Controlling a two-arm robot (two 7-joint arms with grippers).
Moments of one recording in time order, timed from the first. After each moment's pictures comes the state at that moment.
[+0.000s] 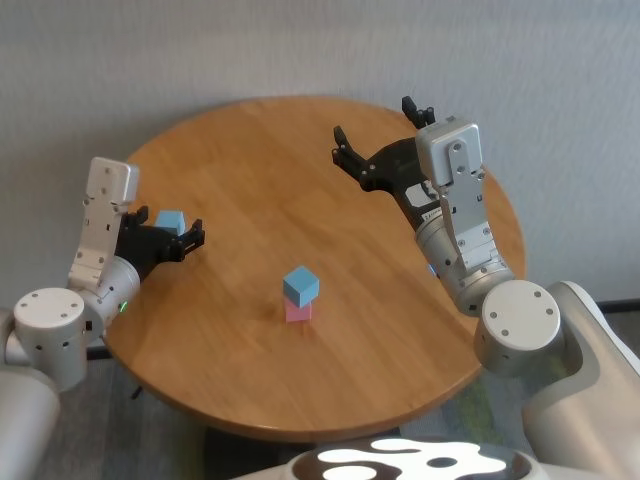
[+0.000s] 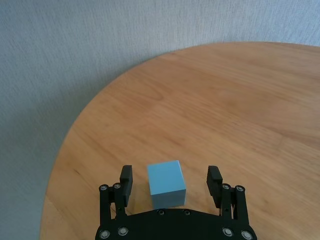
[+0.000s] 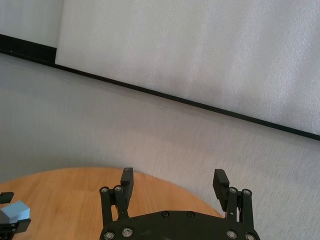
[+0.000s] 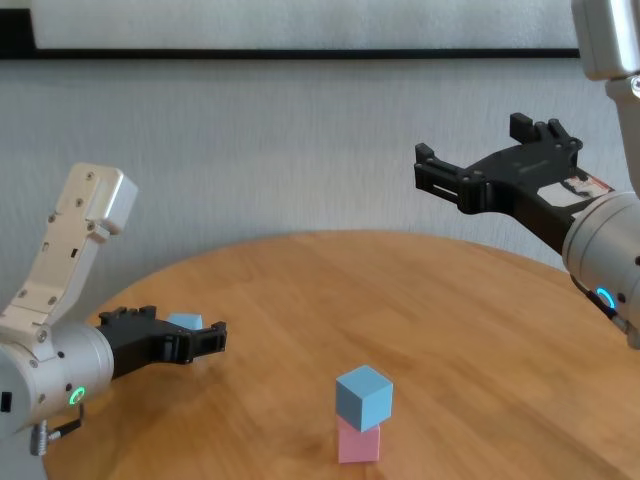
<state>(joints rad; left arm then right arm) -0.42 0.14 0.21 -0.93 -0.07 0.01 -0.22 0.19 0.07 -0.25 -1.42 -0.15 -0.16 0.08</state>
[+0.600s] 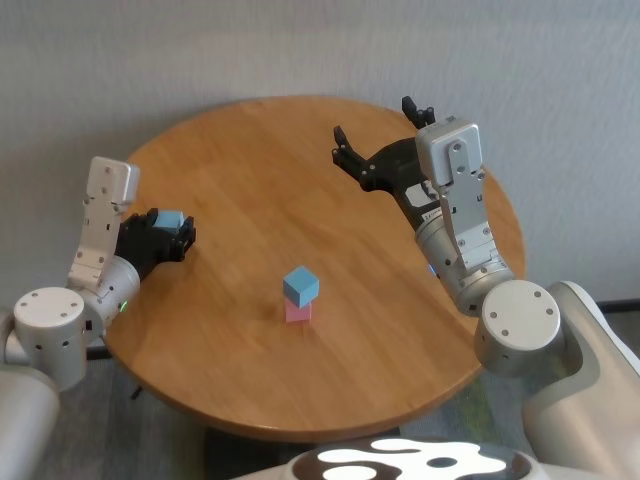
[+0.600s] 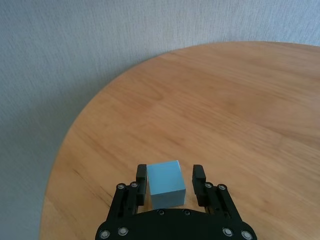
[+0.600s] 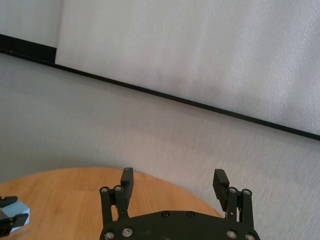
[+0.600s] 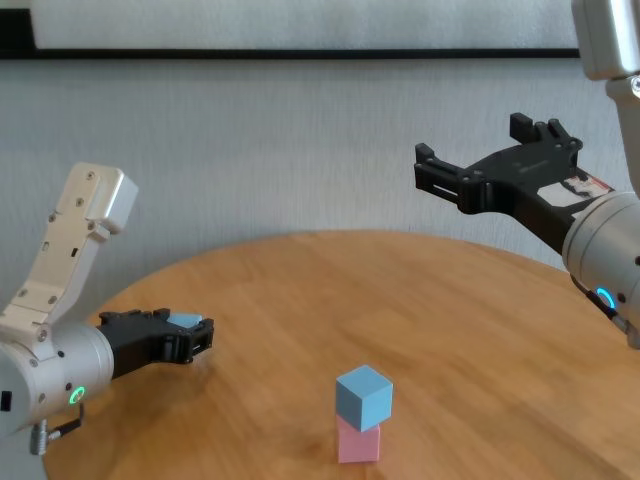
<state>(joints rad) -0.42 0.14 0.21 -0.93 -0.08 0.02 -0.22 0.19 0.07 -0.25 -1.42 -0.15 -0.16 0.08</state>
